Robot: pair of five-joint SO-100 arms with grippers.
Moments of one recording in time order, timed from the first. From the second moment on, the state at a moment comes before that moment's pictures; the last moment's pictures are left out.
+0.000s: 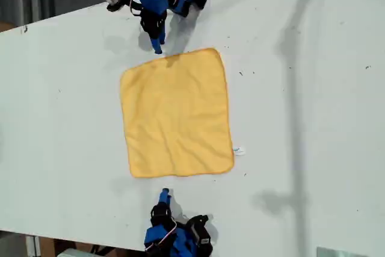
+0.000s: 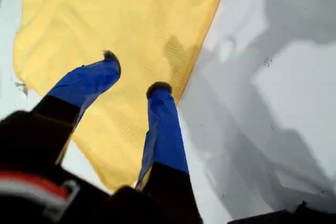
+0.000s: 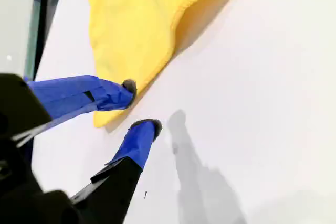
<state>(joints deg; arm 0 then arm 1) -35.5 198.3 178.4 75.7 -60.2 30.1 188.4 163.0 83.6 73.5</state>
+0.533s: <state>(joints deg) -40.5 198.4 177.8 72.9 -76.0 17.9 188.3 167.0 80.6 83.4</state>
